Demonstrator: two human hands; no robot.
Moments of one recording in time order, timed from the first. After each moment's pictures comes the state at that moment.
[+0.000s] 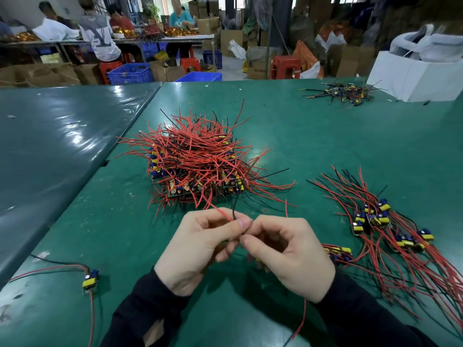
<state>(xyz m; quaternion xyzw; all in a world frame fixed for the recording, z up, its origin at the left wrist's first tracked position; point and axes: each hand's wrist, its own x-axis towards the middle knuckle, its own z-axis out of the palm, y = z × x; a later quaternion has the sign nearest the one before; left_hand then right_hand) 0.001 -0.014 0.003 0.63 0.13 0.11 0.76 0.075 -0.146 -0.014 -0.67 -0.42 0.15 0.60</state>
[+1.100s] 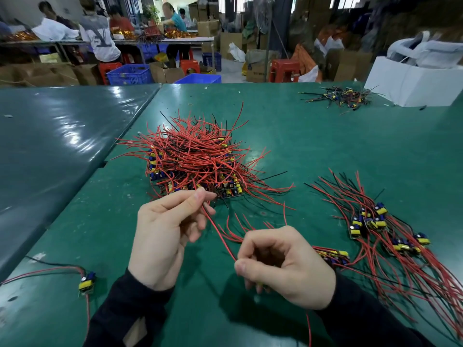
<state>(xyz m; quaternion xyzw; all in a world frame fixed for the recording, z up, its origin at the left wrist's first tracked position) -0.005 0.003 0.018 0.56 0.18 0.29 0.76 0.071 -0.153 -0.001 -0.60 -0.47 0.28 0.58</state>
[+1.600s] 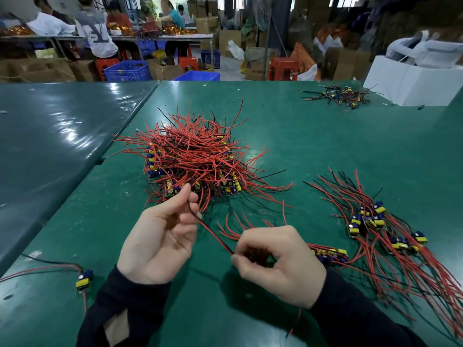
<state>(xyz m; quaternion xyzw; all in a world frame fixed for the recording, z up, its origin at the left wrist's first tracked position) -0.007 0.020 0.023 0.27 0.23 0.09 0.93 0.078 -0.149 -0.014 -0.71 -0.56 0.04 0.43</state>
